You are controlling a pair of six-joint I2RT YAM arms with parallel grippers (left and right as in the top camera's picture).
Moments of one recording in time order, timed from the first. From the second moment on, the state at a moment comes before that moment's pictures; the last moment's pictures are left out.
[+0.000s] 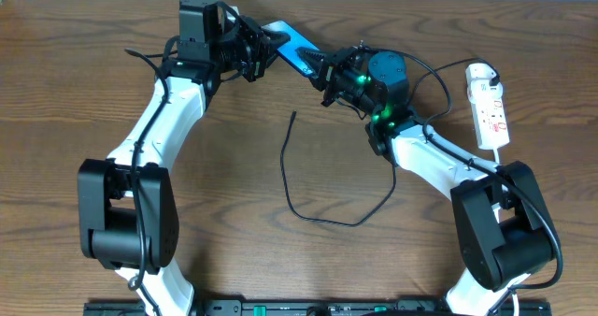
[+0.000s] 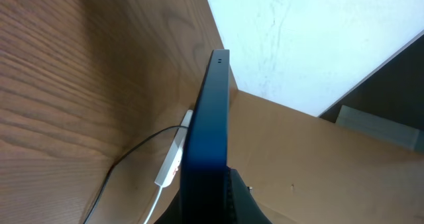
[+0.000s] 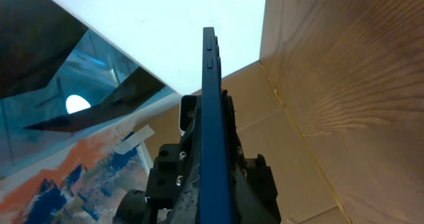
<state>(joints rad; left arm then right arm) -0.14 1.88 1.41 -0.08 0.76 -1.37 0.42 1.85 1.07 0.69 -0.48 1.94</state>
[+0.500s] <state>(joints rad) -0.14 1.88 1.41 -0.08 0.76 -1.31 0.42 1.85 1.07 0.69 -0.52 1.91</state>
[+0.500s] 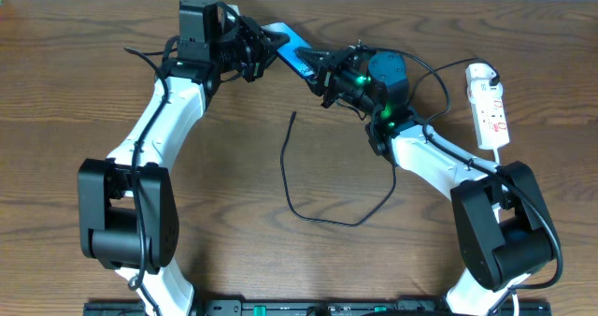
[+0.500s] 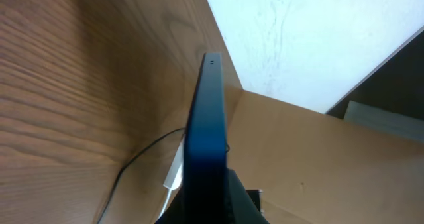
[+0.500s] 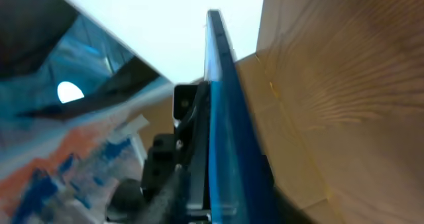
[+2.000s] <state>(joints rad) 0.15 1.88 1.41 -0.15 0.92 -1.14 0.39 1.85 1.07 0.14 -0.45 0.95</state>
